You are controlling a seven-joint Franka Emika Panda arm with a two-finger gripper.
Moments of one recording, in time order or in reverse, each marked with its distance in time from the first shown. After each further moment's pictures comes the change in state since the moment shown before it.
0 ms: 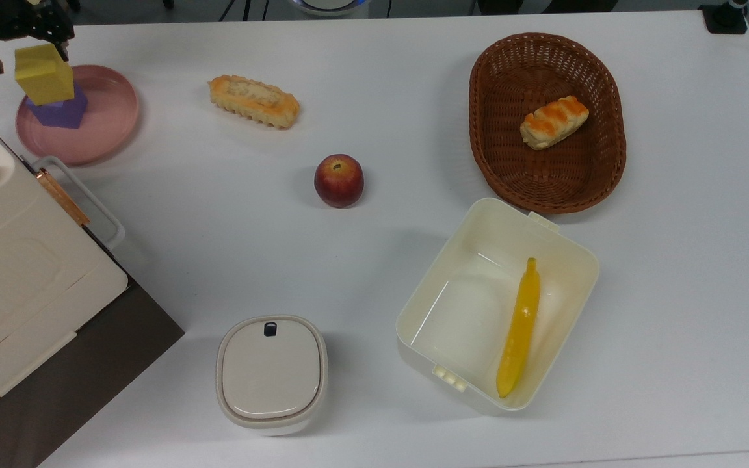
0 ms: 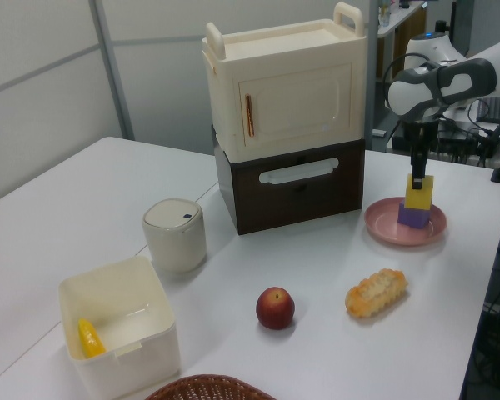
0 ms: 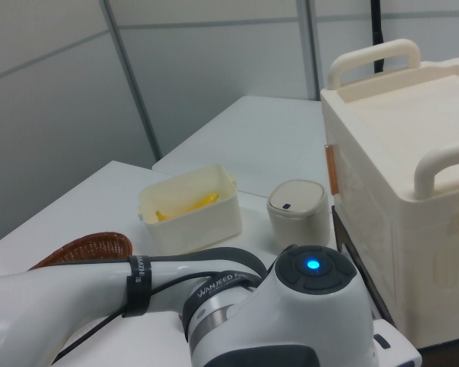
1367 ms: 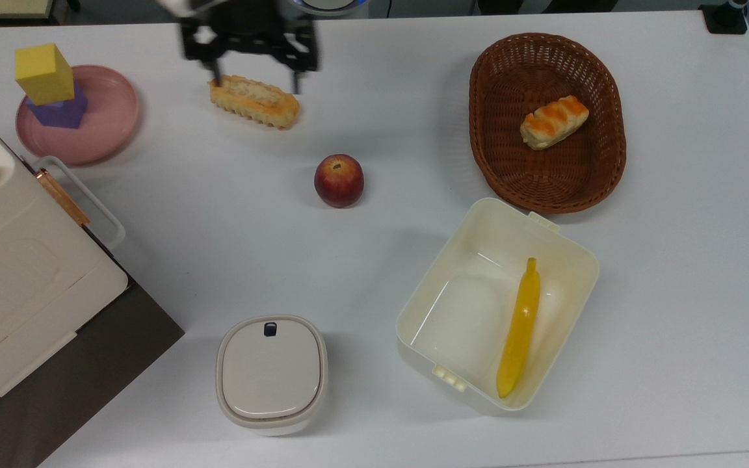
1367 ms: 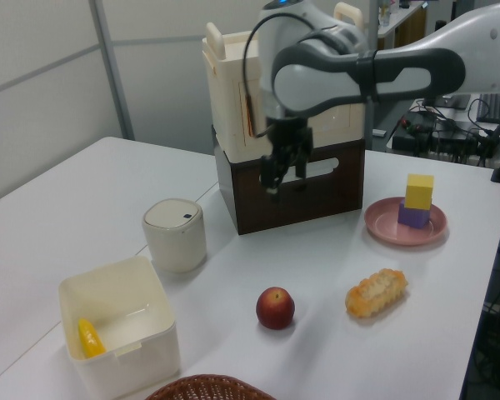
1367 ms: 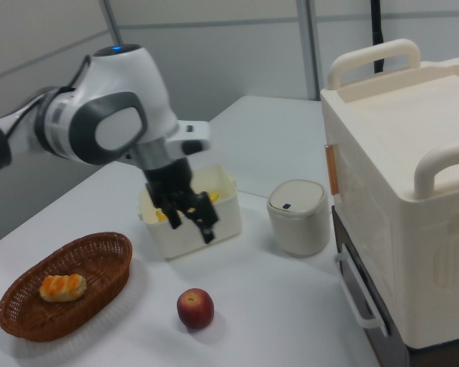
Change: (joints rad) arm 0.618 -0.099 0.064 0.210 0.011 -0.299 1.033
